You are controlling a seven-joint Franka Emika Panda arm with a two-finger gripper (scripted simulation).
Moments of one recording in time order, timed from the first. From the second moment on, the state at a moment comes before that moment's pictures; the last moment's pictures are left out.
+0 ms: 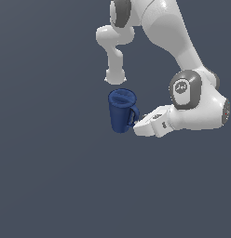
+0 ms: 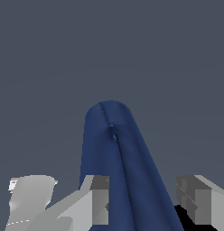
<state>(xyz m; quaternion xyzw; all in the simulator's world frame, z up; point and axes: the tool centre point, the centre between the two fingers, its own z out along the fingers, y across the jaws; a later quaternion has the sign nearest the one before) -0.029 0.114 0.181 0.86 0.32 -0.34 0.22</state>
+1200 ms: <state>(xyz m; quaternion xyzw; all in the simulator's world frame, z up) -0.043 0.097 0.161 0.85 0.32 -0.34 0.22</state>
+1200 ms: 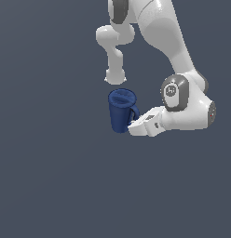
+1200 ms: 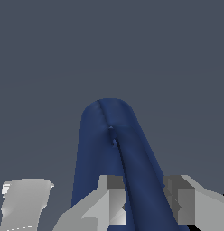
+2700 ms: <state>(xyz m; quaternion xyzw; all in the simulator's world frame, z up) 0.033 0.065 0.245 0.90 0.33 -0.16 0.25</state>
